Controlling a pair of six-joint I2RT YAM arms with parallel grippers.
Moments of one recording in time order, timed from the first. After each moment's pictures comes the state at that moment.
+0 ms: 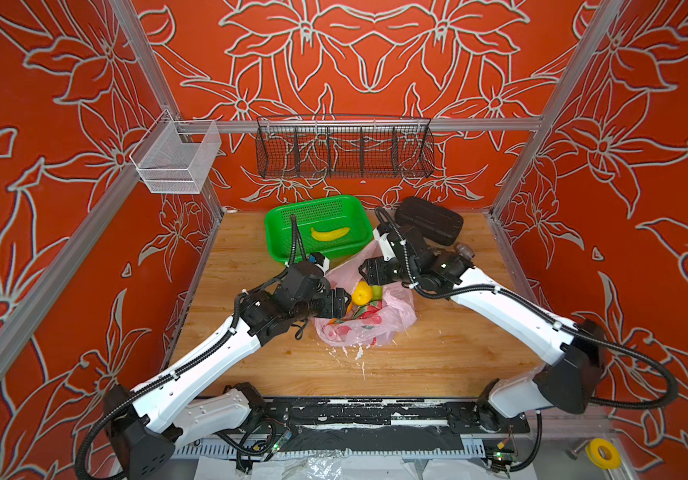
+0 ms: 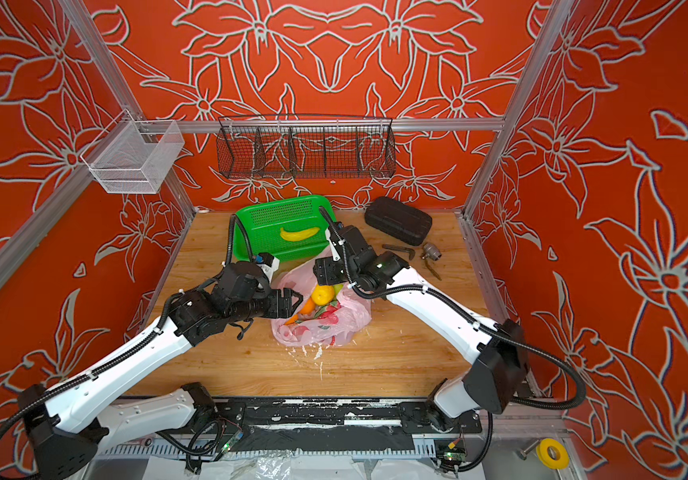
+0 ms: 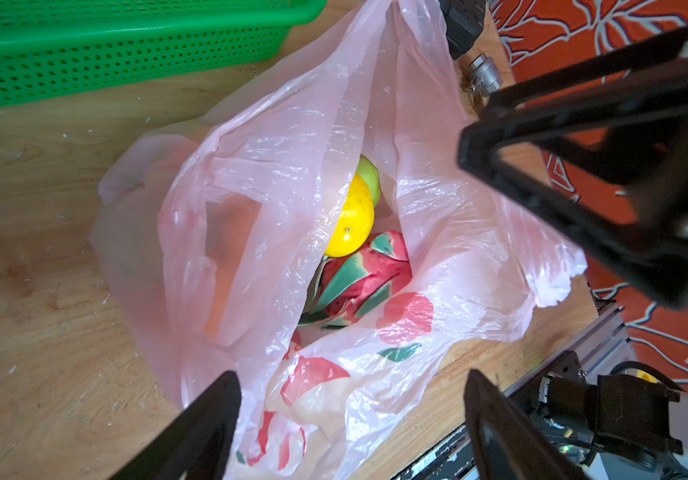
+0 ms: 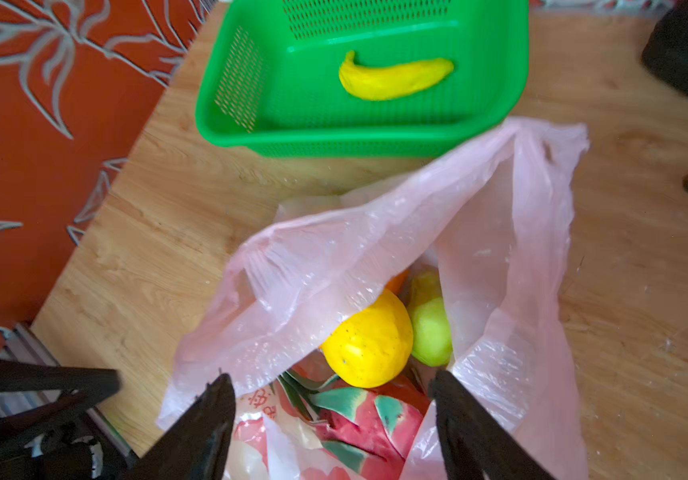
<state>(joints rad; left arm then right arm) -0.67 1.05 1.01 -0.68 0.02 -0.61 0.73 1.49 1.35 -0.62 0.00 0.45</state>
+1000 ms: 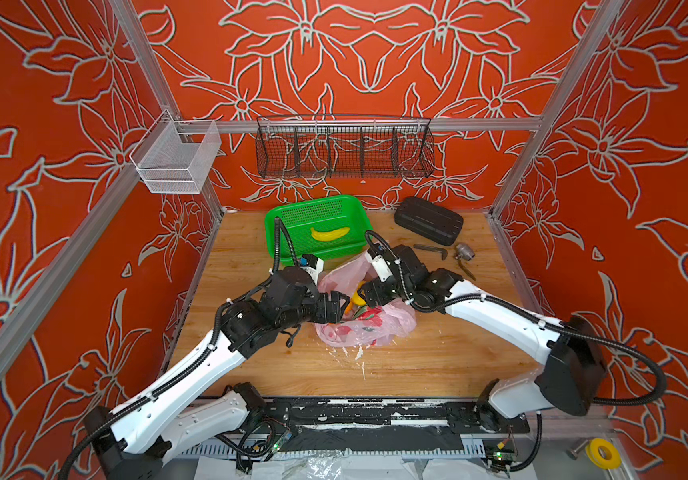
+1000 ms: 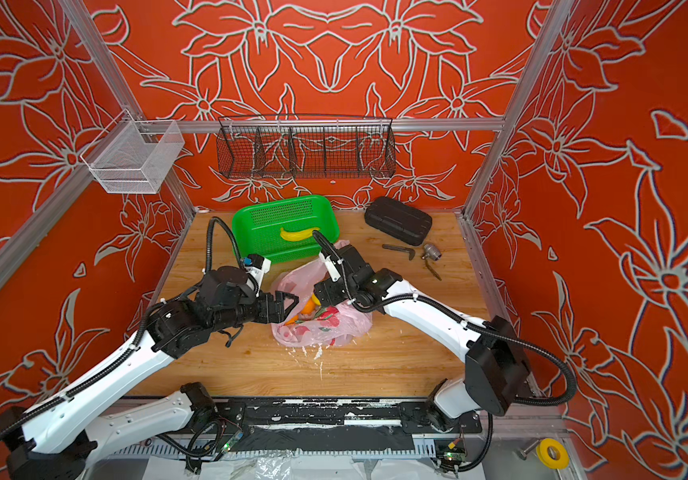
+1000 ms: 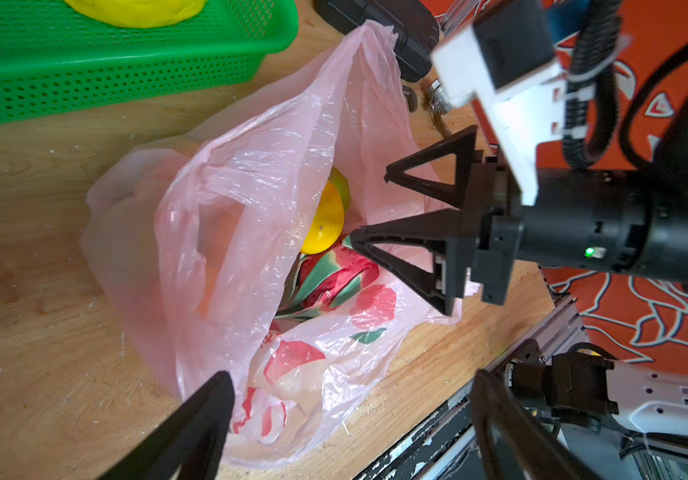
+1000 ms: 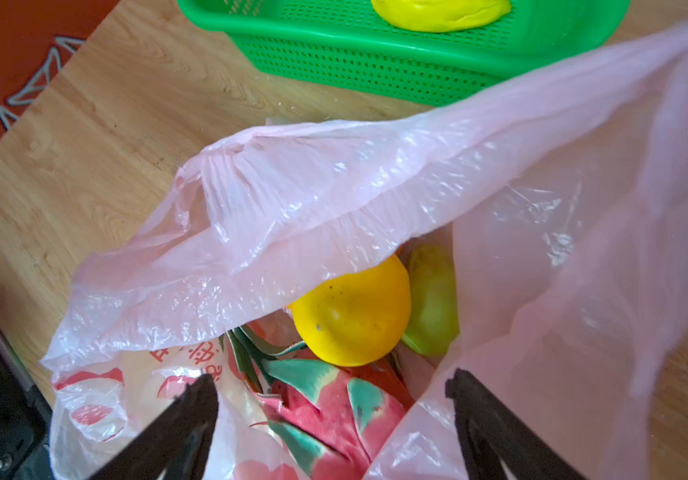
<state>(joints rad) -0.69 0.94 1.00 -0.70 0.04 -0.61 0.76 1.50 1.17 -0.48 -0.04 0.20</state>
